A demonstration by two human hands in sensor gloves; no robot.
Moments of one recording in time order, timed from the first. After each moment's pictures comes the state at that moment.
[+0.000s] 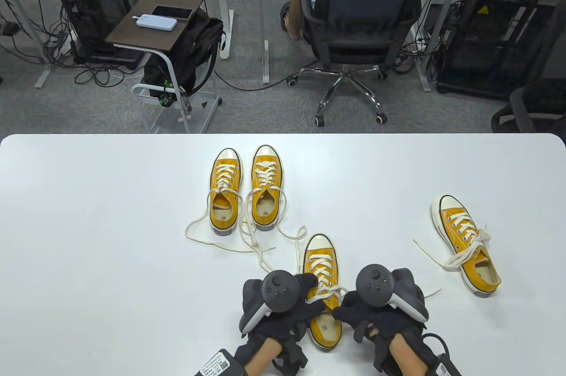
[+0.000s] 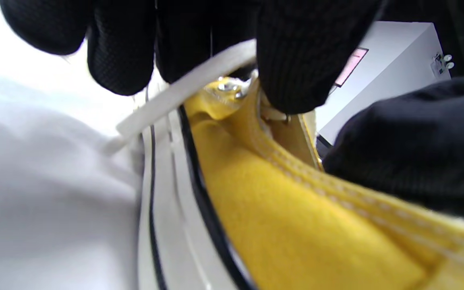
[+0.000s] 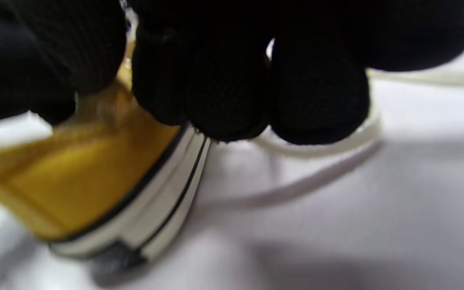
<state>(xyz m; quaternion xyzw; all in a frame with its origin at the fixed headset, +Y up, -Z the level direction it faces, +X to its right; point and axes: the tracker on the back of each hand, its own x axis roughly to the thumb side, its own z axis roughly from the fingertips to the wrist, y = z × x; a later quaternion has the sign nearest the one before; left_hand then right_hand) -0.049 -0.751 -0.260 -0.09 -0.13 0.33 0.93 0.150 -0.737 -0.263 0.13 0.19 0.96 0.15</state>
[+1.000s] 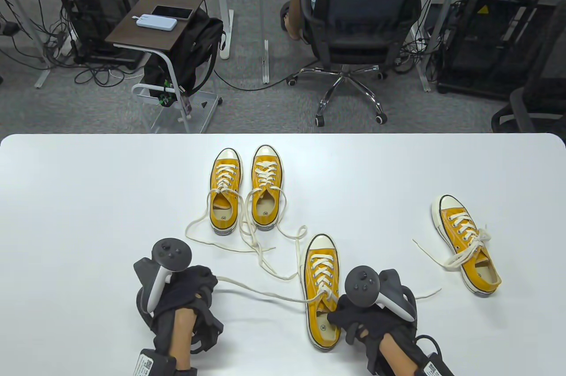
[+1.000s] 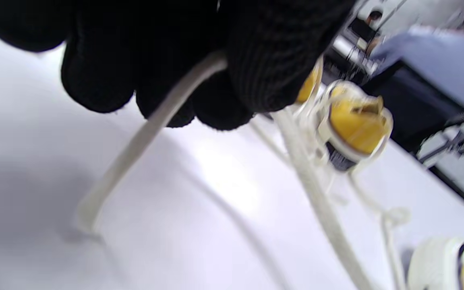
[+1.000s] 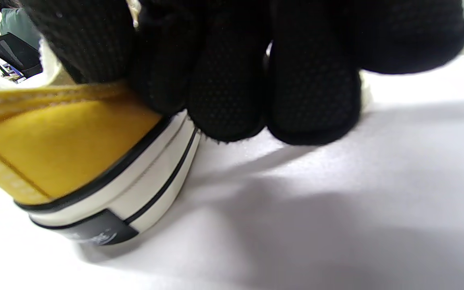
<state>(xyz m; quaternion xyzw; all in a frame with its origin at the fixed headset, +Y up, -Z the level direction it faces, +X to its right) -0.225 -0.725 -0.283 -0.22 0.18 0.27 0.92 0.146 -0.743 -0.264 0.11 0.20 0.96 0.16</state>
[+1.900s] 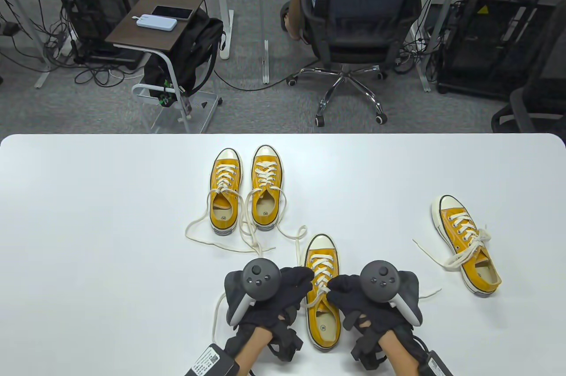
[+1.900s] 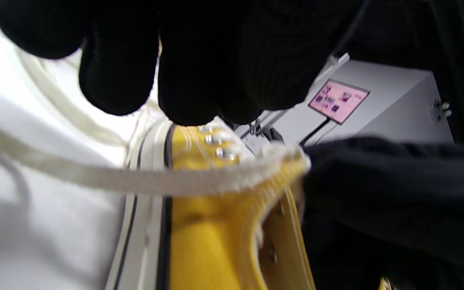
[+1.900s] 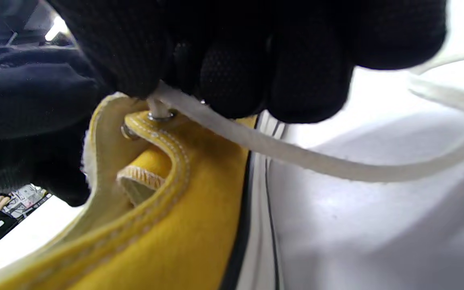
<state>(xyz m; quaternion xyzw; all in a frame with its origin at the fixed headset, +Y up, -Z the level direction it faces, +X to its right) -0.066 -0.743 -0.276 -0.09 -0.11 0.38 0.91 0.152 -0.734 -0.271 0.07 0.08 0.95 0.30</state>
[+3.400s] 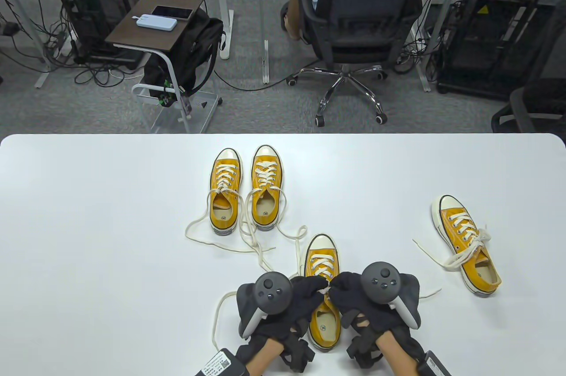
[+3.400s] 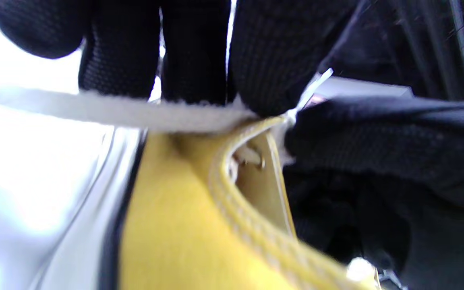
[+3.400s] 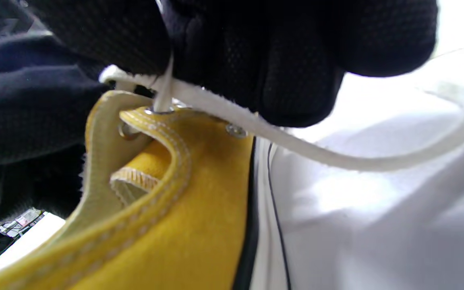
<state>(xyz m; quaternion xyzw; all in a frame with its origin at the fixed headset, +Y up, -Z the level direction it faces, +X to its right) -0.050 -0.747 -0.258 0.00 -0.11 0.39 0.92 0.155 -0.744 -0.271 0.05 0.08 0.94 0.33</state>
